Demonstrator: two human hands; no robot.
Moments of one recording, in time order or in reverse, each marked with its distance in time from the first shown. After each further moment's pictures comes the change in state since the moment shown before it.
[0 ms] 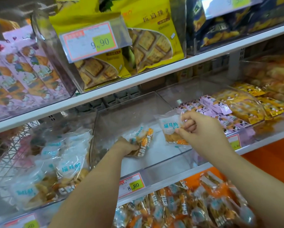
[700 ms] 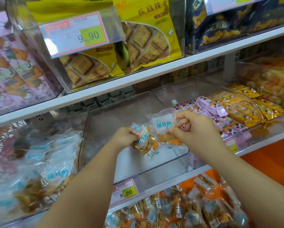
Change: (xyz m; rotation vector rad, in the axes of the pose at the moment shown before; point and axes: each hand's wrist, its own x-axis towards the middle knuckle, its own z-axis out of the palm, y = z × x) left_hand 0.024 0.024 0.005 -0.284 -0.039 0.285; right_hand 0.013 0.000 0.000 0.030 -0.068 0.007
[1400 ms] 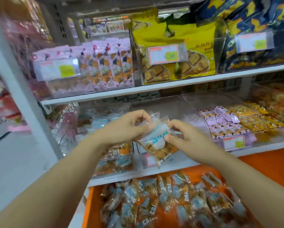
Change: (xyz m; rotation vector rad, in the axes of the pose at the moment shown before) left_hand -0.218 0.006 -0.125 -0.142 -0.205 0.473; right_hand -0.086 -0.116 0.016 0.130 -0.460 -0.229
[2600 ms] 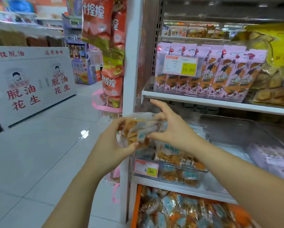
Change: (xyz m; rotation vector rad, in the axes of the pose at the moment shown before) left_hand -0.179 -0.128 -0.112 0.172 0.820 -0.052; right_hand 0.138 -0.131 0.181 -0.046 -0.229 -0.290
